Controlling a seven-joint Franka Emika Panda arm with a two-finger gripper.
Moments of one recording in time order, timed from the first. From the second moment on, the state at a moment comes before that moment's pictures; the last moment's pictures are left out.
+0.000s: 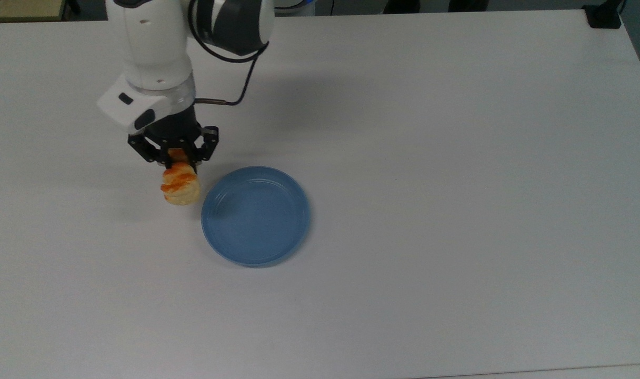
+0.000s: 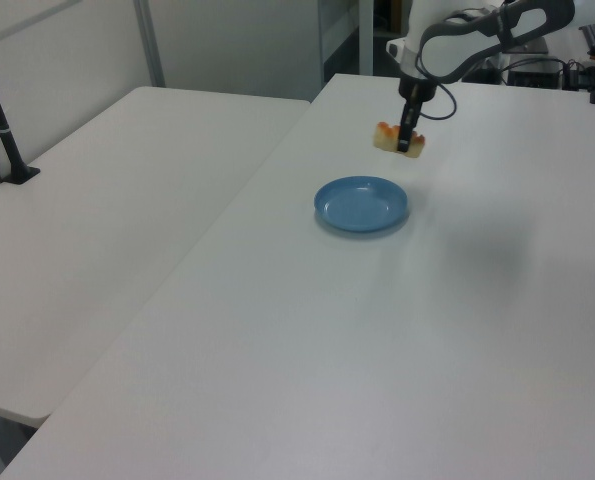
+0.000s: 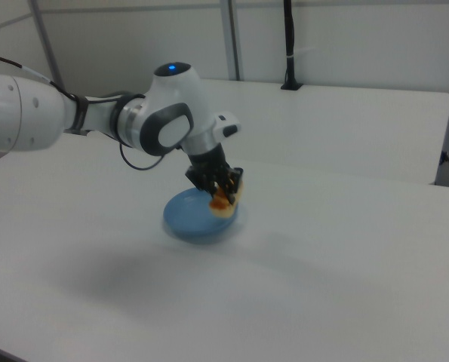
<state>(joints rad) 0.26 0.38 -0.50 -1.73 0.16 2.28 -0.39</state>
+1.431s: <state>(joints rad) 0.29 0.53 -0.37 -1.56 0.16 2.26 -0.15</state>
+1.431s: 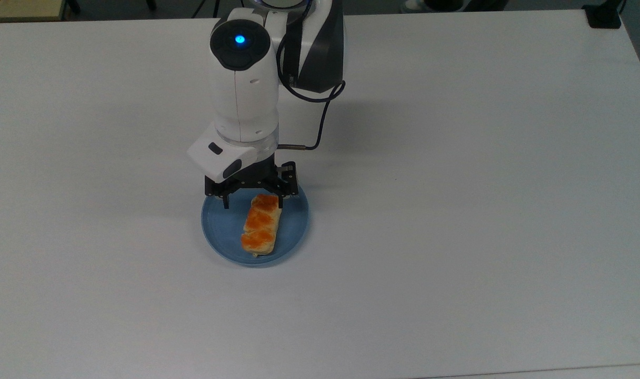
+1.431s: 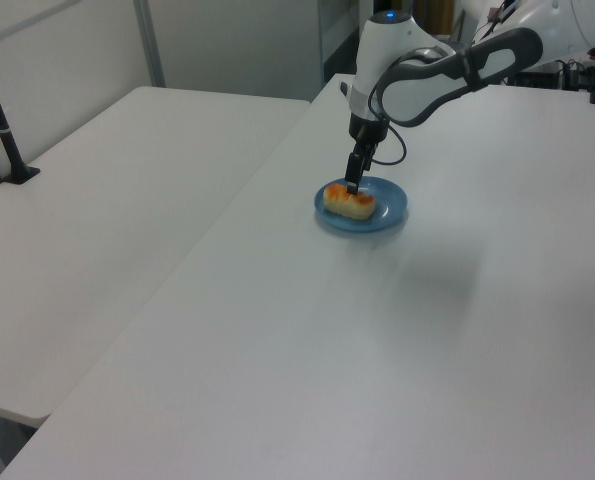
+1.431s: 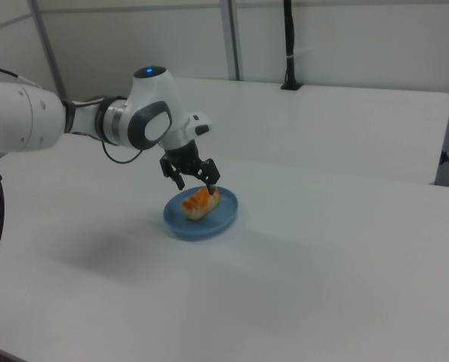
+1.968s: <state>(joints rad) 0.27 0.26 -0.32 -1.52 0.03 1.85 0.01</state>
